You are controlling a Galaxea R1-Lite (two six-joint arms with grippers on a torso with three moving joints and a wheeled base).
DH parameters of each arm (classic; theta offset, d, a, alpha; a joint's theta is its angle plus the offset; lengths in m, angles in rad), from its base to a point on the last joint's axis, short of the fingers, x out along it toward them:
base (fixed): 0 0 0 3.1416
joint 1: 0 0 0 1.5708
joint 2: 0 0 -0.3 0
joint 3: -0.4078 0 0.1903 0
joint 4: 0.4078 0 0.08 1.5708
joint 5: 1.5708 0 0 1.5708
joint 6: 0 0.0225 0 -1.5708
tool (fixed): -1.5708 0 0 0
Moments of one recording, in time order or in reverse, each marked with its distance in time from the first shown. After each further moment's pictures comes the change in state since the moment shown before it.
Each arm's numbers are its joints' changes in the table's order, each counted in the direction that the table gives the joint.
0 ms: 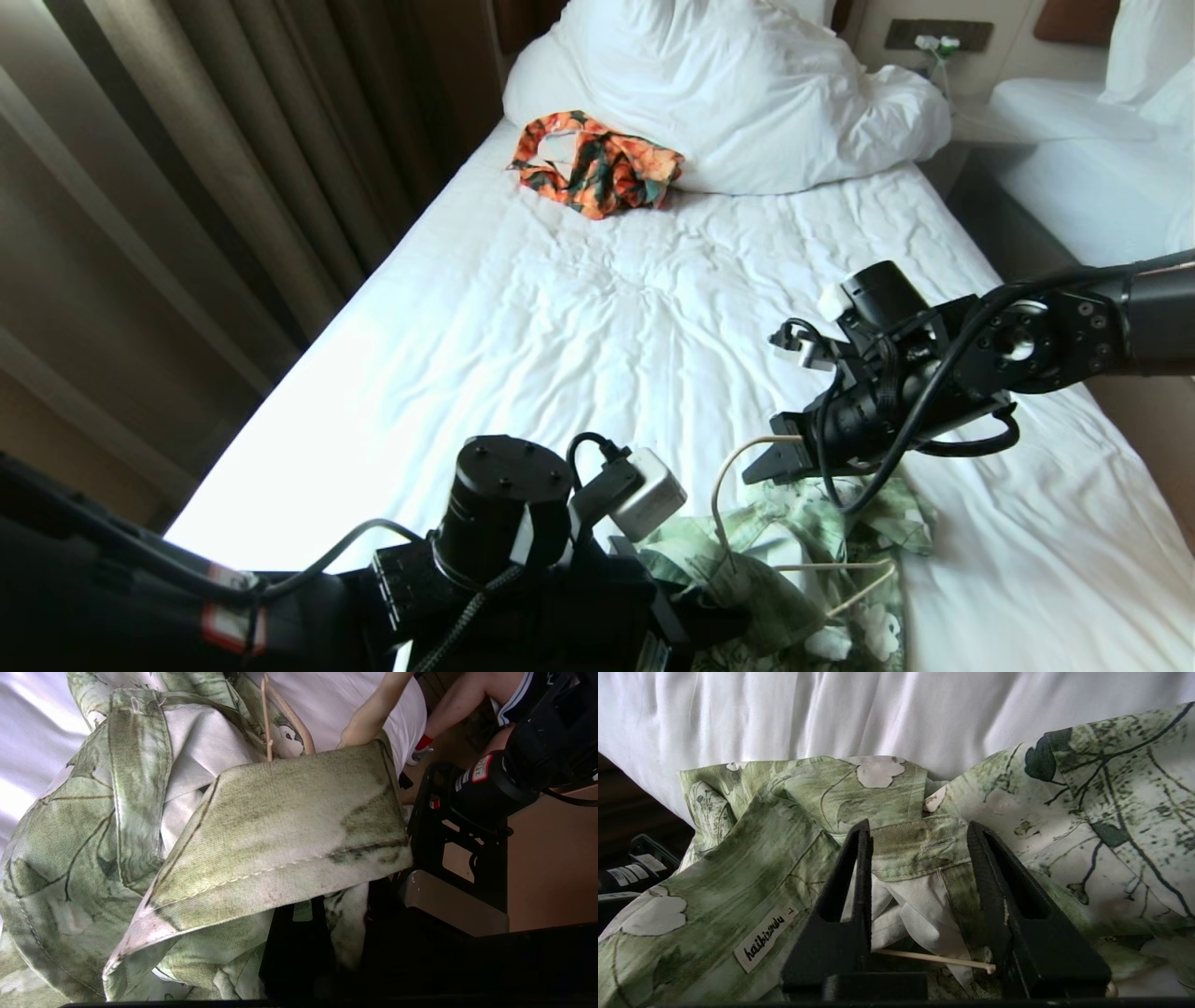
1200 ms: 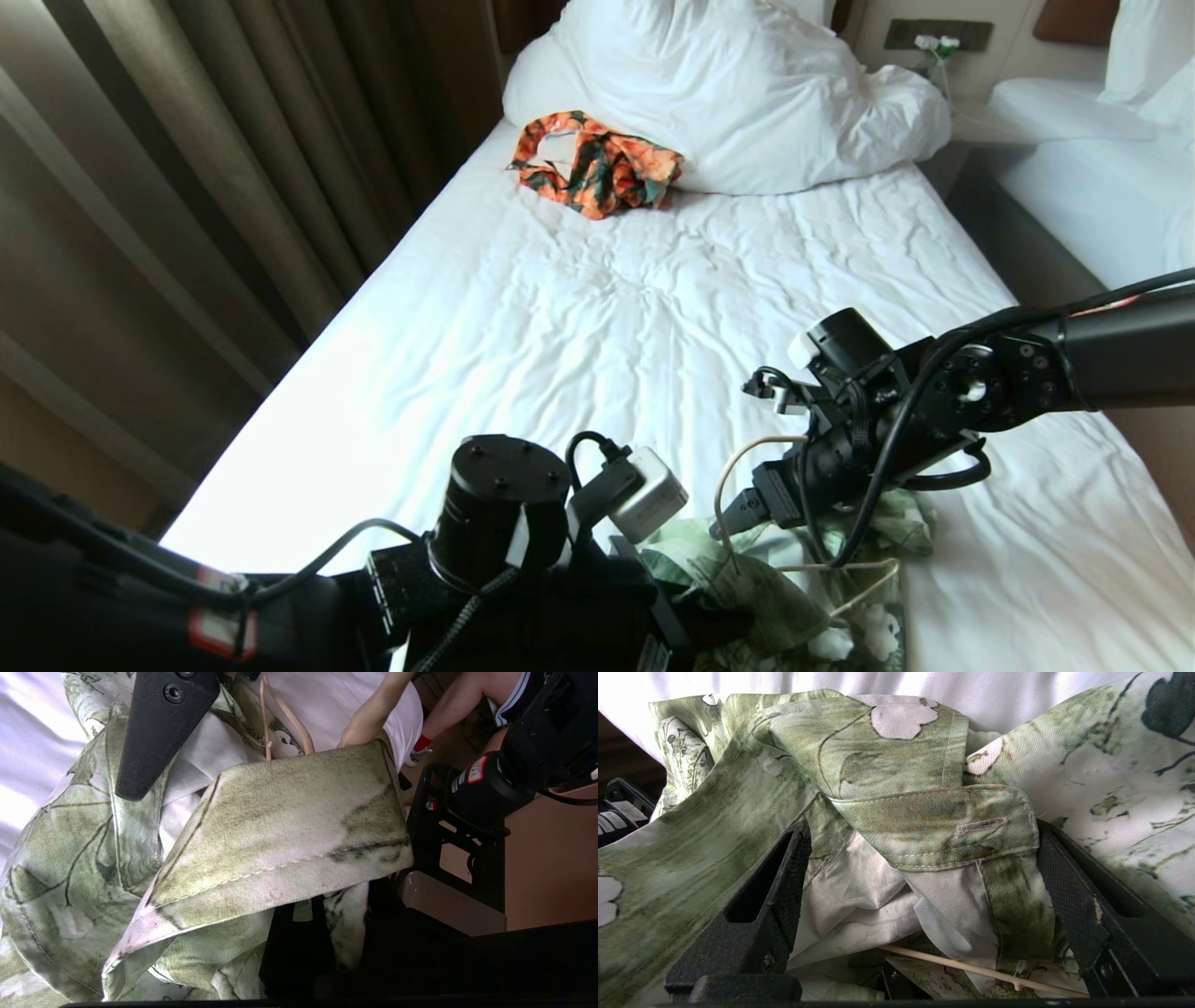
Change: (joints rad) left arm 0.006 -0.011 0.001 -0.001 0.002 0.004; right arm -0.050 0.041 0.065 -0.002 0.044 -0.049
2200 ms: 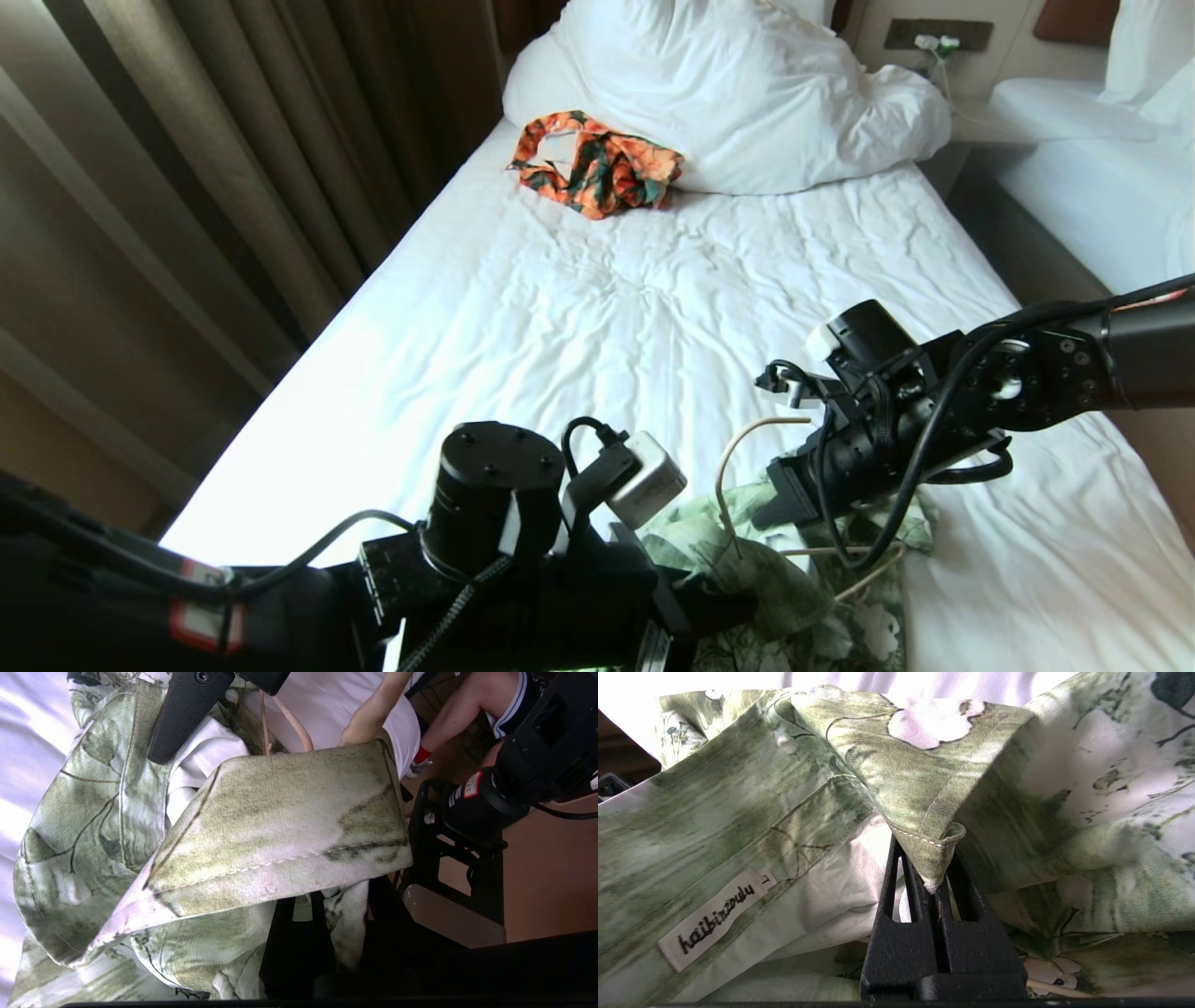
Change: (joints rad) left arm -0.001 -0.020 -0.021 0.000 0.007 0.001; right arm 0.021 -0.049 0.033 -0.018 -0.010 -0.039
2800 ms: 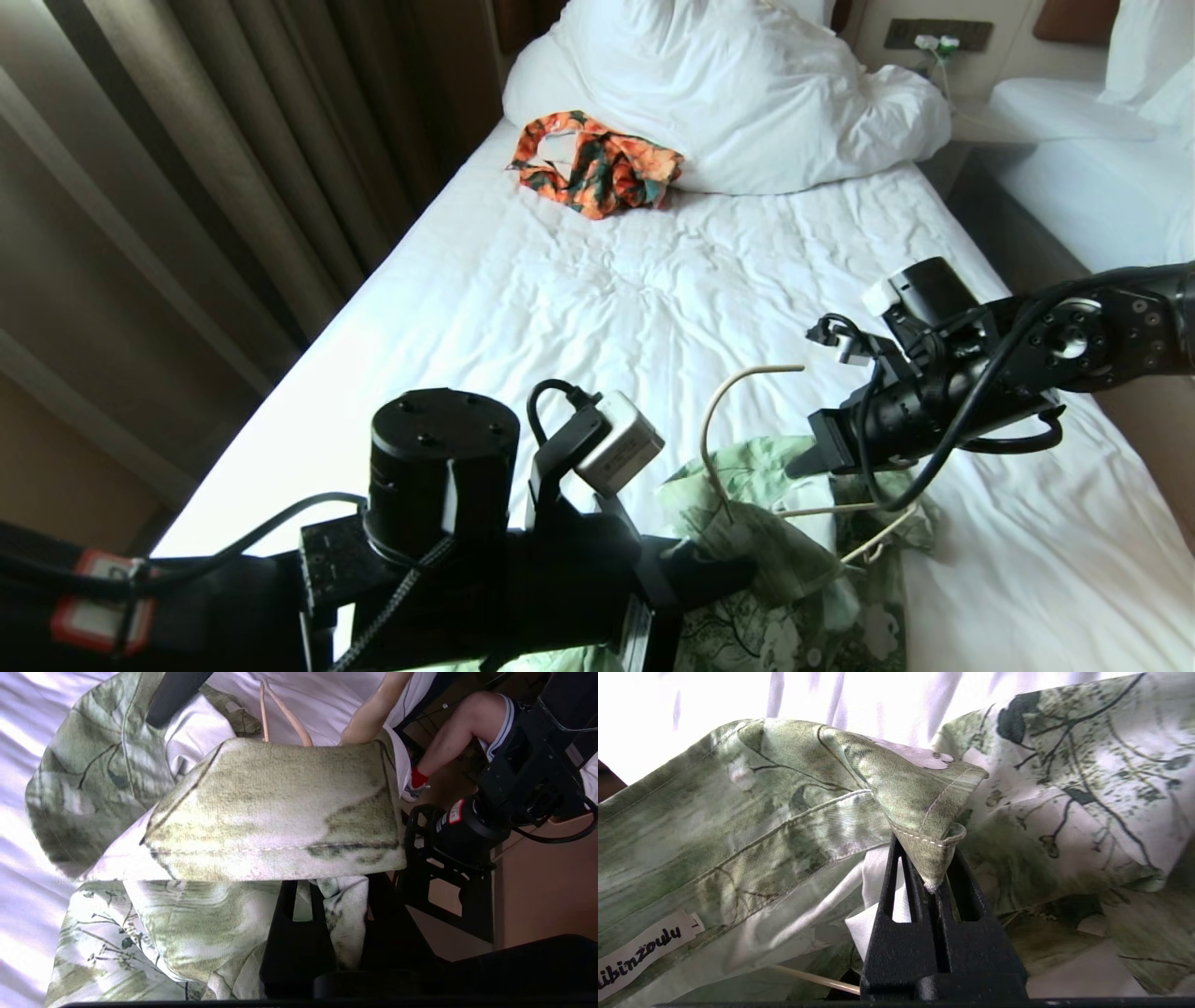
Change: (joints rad) left arm 0.000 -0.083 -0.010 0.011 0.015 -0.003; right arm 0.117 -0.046 -0.032 -0.010 0.000 0.003
